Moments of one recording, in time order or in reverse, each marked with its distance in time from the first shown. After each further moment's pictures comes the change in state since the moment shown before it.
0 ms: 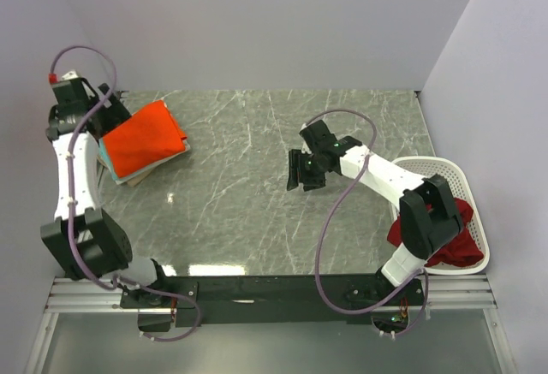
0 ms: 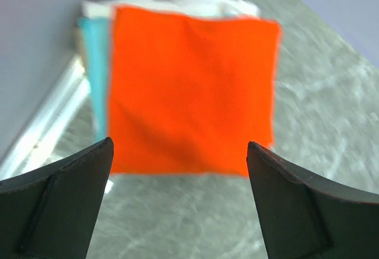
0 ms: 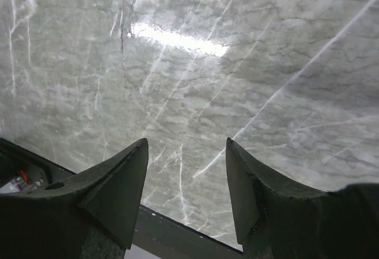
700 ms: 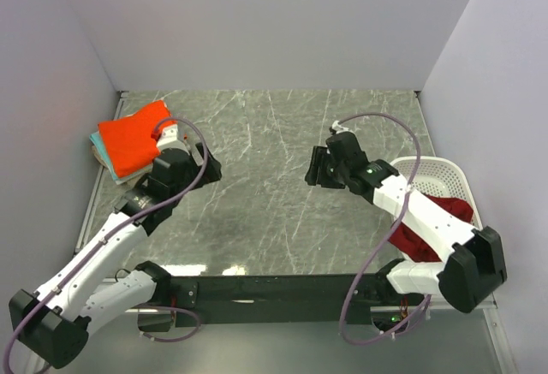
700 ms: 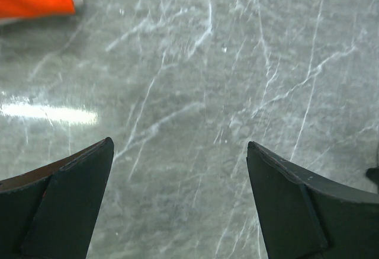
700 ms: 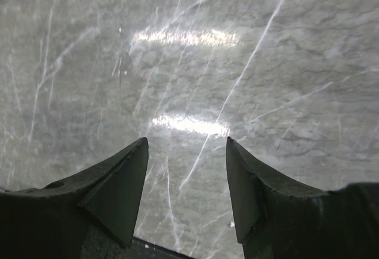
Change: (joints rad) left arm -0.858 -0.609 -0.673 0.221 -0.305 -0.306; right arm 0.000 -0.371 -0.212 0.115 0.238 0.070
